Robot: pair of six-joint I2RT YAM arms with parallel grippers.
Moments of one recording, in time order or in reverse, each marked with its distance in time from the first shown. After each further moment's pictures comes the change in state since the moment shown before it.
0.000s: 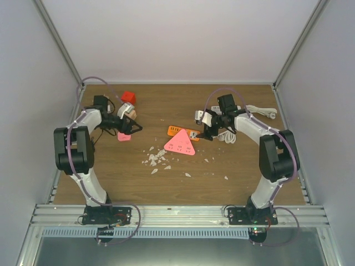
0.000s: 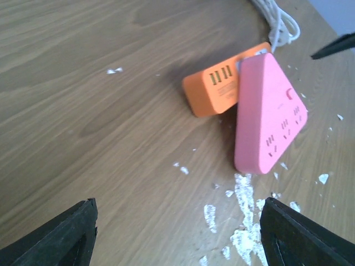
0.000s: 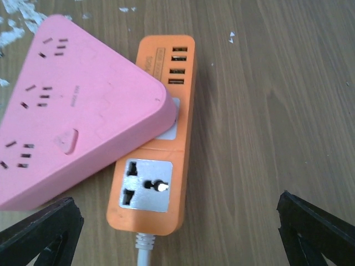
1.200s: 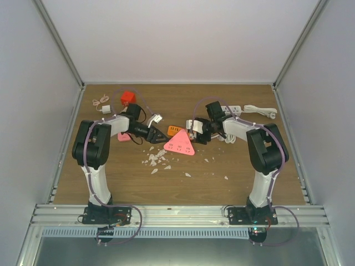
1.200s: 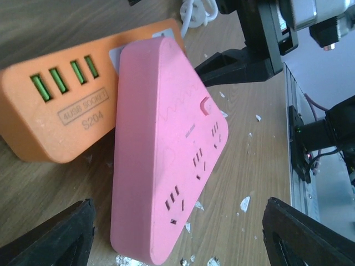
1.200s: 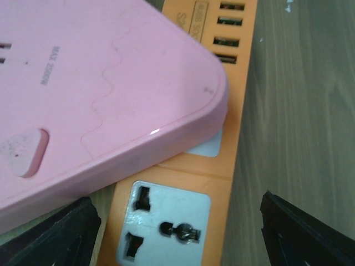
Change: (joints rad) left arm -0.338 0.096 -0.086 0.238 0.150 -0.309; right arm 0.094 0.139 -0.016 0.116 0.122 -0.055
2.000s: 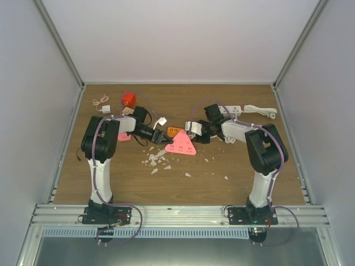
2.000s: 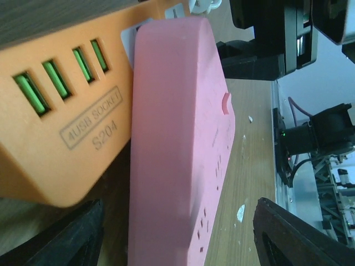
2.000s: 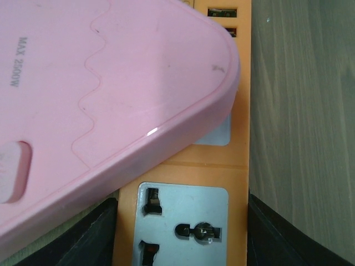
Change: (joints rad) left arm -0.043 0.138 0.044 0.024 0.056 -0.077; right arm 0.024 -0.001 -0.048 0.054 0.066 0.056
